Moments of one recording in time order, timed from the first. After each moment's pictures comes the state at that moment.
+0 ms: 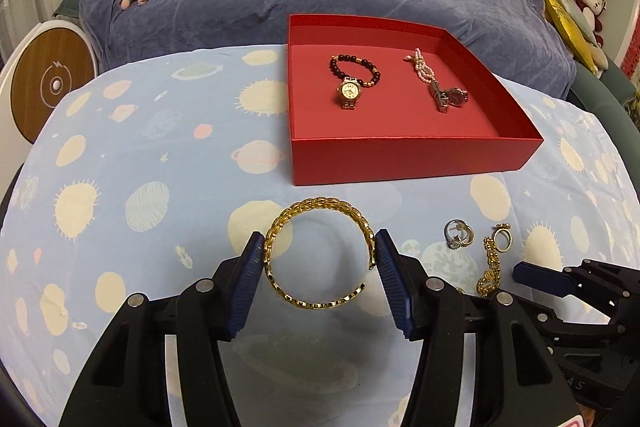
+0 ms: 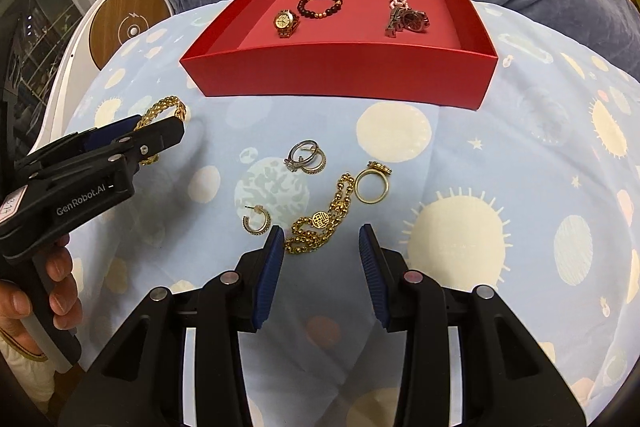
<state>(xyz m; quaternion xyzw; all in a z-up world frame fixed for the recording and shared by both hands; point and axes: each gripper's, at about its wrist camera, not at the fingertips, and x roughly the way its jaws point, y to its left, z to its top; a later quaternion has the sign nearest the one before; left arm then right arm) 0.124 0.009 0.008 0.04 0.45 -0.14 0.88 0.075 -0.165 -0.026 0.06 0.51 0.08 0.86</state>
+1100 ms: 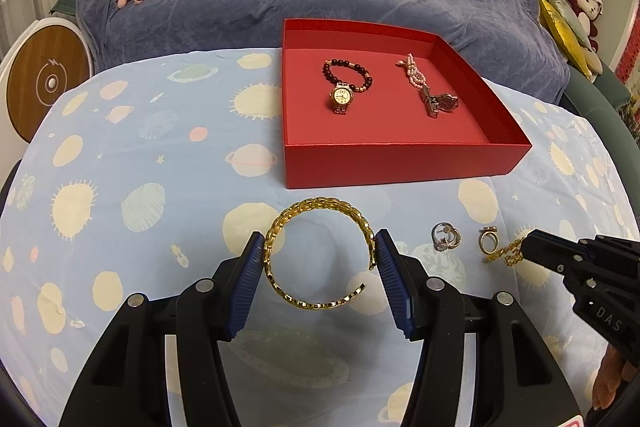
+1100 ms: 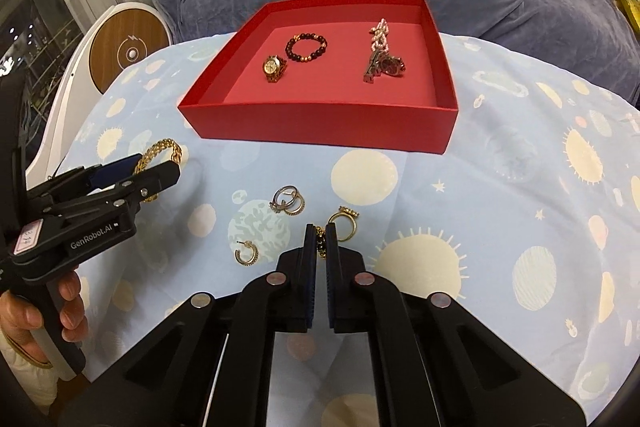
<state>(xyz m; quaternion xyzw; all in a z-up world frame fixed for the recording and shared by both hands) 0.122 0.007 0.015 0.03 0.45 -0.15 0.88 0.074 -0.191 0.011 0.07 0.46 0.07 0.88</state>
